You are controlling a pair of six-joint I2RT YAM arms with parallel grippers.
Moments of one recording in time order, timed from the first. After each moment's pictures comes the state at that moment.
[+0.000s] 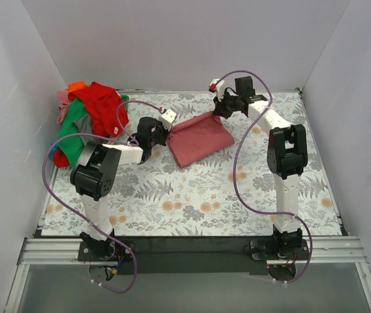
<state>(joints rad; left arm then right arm) -0.39 1.94 1.02 0.55 0.16 0.26 0.25 2.23 1.87 -0.37 -0.60 -0.60</state>
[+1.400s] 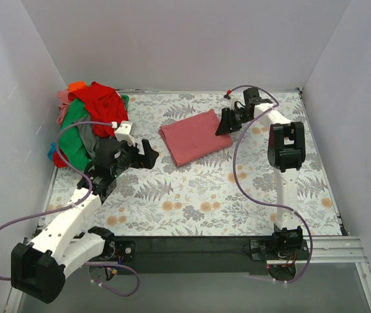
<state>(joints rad) -0.37 0.97 0.68 -0.07 0.13 -0.26 0.15 2.40 1.95 -0.65 -0.81 -0.13</state>
